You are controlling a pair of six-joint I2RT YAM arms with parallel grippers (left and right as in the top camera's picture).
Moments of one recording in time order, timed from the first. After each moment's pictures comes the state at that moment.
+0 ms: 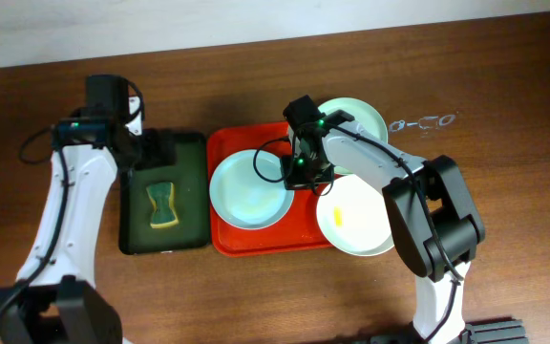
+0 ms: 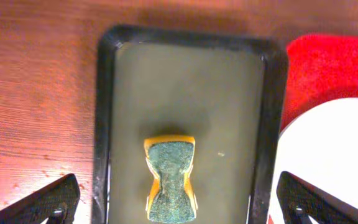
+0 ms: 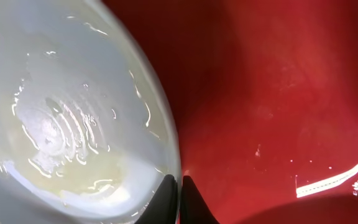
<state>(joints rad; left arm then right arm) -0.04 1.72 1.50 -0.96 -0.03 -0.13 0.40 2.07 1.44 -0.81 -0.28 0.34</state>
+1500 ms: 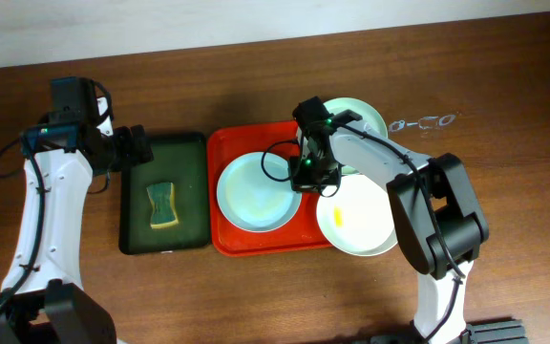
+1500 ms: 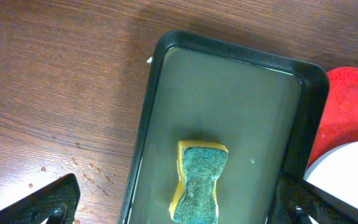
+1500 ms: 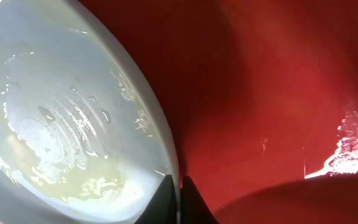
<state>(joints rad) 0.06 1.71 1.50 -0.96 -0.03 -0.16 0.36 2.07 1.41 -0.83 -0.31 0.36</state>
